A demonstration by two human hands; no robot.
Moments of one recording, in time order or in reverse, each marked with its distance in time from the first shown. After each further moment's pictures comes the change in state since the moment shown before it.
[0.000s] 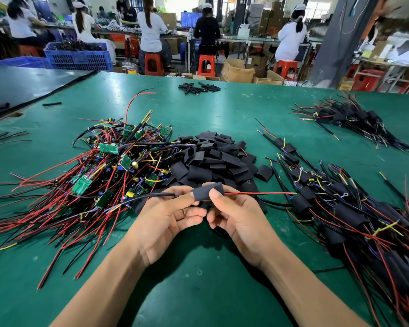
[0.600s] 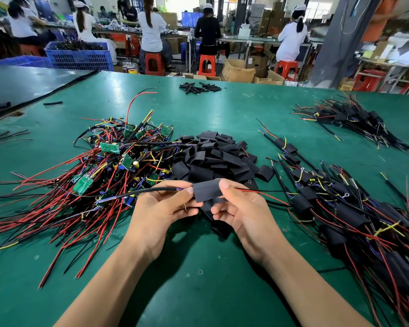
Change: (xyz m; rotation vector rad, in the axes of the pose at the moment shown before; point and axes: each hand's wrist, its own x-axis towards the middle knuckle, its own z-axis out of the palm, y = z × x) left_hand 0.002 -0.003 -0.004 0.102 0.084 0.259; right_hand 0.004 -0.004 -0.003 0.035 0.140 0.013
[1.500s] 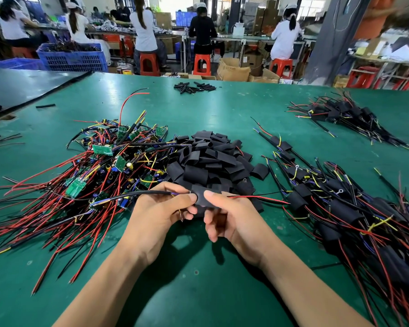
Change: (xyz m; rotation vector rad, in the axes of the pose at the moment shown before) left_hand -0.003 0.001 0.003 0.018 -0.083 -0.005; right_hand -0.008 -0.006 0.005 -0.114 -0.106 0.163
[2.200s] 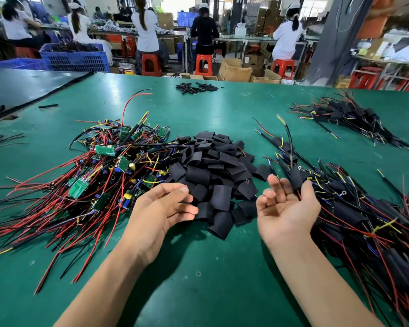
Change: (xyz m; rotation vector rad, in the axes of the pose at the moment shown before) left_hand 0.007 -0.002 -0.007 -0.033 0.091 -0.082; right_hand -0.001 -0.029 -0.033 0.793 0.650 -0.233
